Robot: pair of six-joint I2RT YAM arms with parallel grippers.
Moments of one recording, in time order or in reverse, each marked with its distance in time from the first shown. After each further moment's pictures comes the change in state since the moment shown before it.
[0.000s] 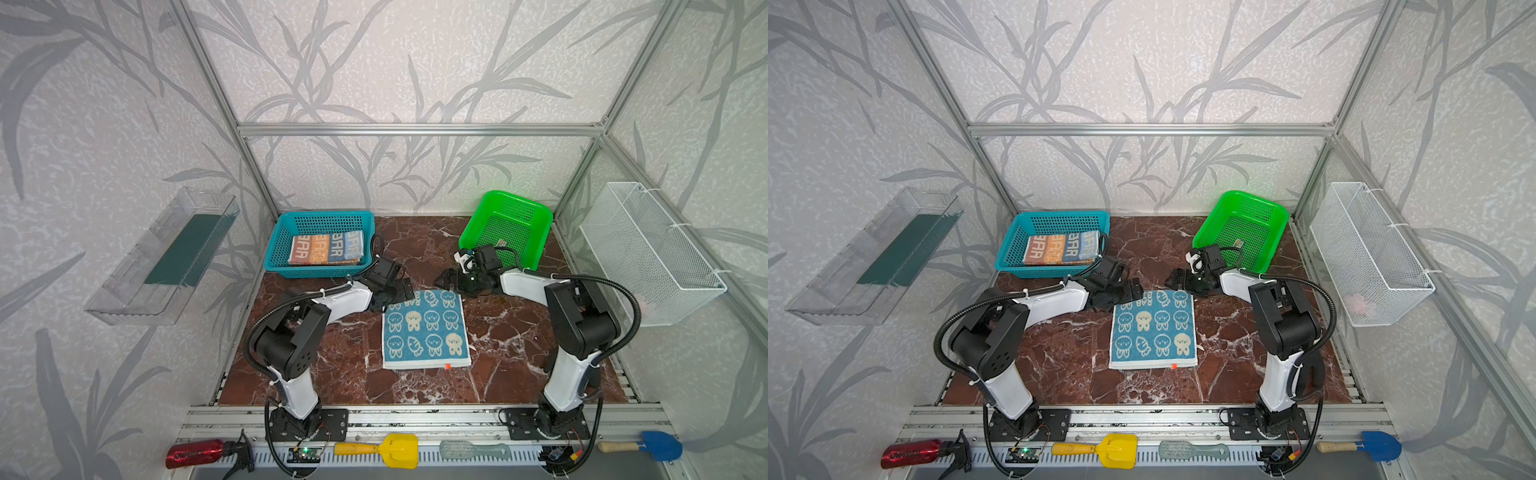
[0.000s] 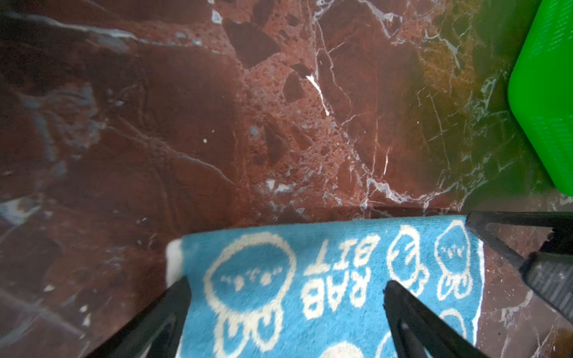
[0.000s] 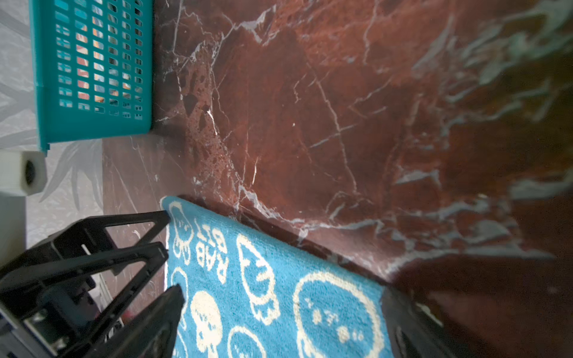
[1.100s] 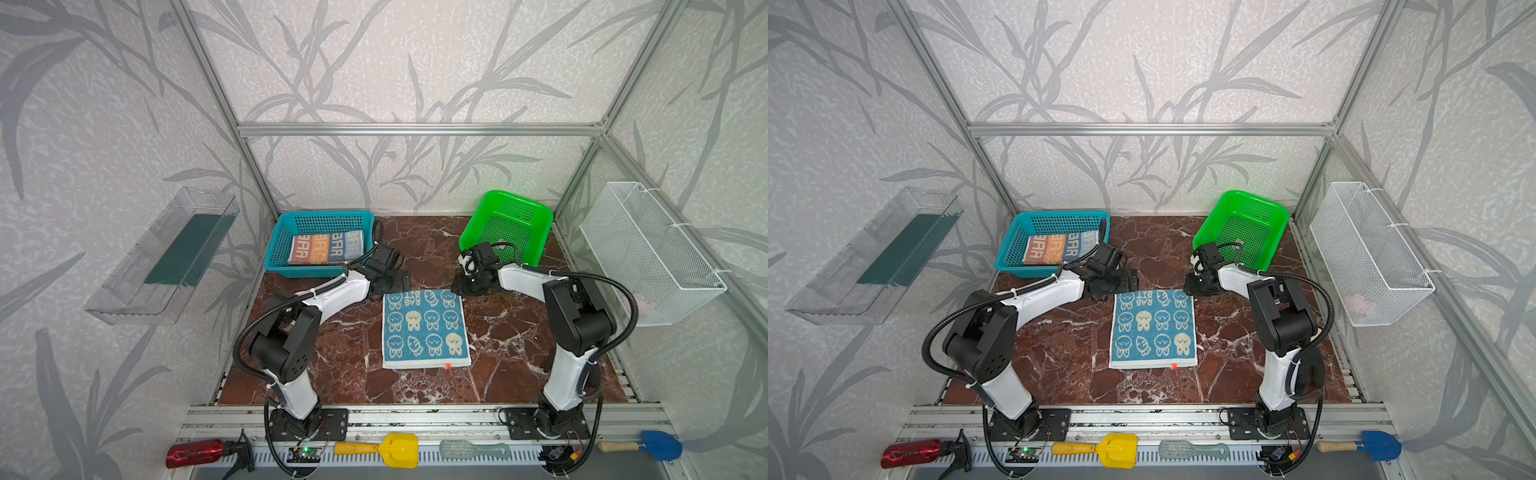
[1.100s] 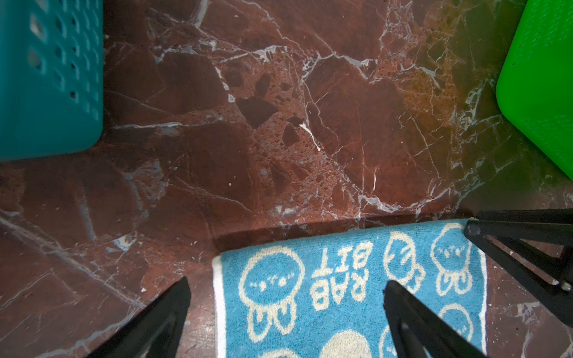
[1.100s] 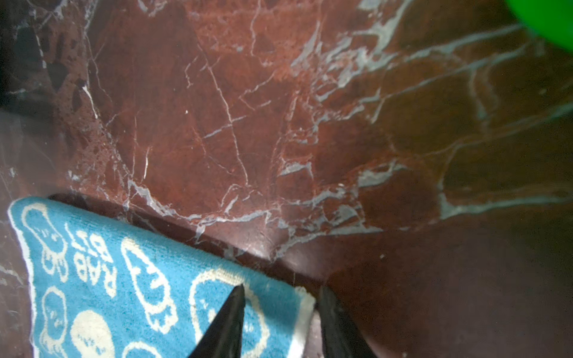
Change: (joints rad) left arm 0.017 -0.011 0.122 -0.140 -0.054 0.155; right arm 0.014 0.059 0.074 -0.163 0.245 -0.152
